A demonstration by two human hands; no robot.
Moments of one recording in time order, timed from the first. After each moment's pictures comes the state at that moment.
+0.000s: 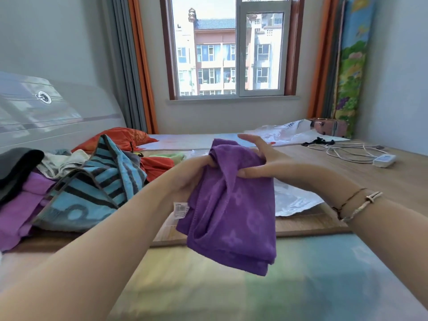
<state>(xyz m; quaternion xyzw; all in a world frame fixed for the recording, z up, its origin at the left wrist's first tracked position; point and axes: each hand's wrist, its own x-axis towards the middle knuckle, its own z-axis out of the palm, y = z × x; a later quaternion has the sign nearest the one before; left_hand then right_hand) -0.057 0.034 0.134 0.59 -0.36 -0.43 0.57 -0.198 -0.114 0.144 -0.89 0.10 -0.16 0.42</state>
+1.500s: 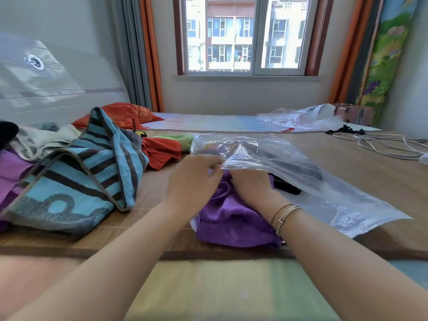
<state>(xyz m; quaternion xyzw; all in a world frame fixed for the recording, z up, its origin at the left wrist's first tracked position) 0.032 -0.008 0.062 0.78 -0.47 0.19 0.37 -0.015 -0.167 0.025 -0.95 0.24 -0.19 -0.07</state>
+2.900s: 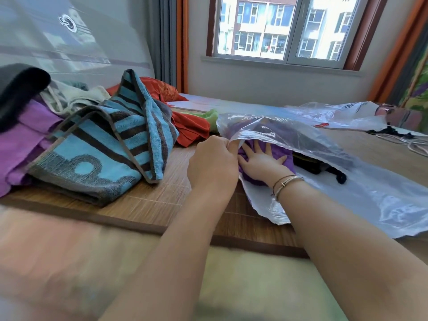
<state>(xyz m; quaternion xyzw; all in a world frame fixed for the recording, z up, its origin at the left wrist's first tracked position) 0.067 0.000 0.029 0.79 -0.31 0.13 0.51 0.080 -0.180 -0.006 -0.95 0.28 -0.10 0.03</state>
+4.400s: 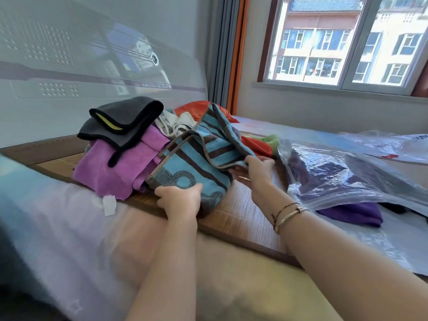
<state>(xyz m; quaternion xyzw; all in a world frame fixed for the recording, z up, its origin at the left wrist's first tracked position) 0.149 0.170 0.001 0.65 0.13 -0.01 0.75 0.154 0.017 0.026 -0.57 0.19 -0.26 0.76</state>
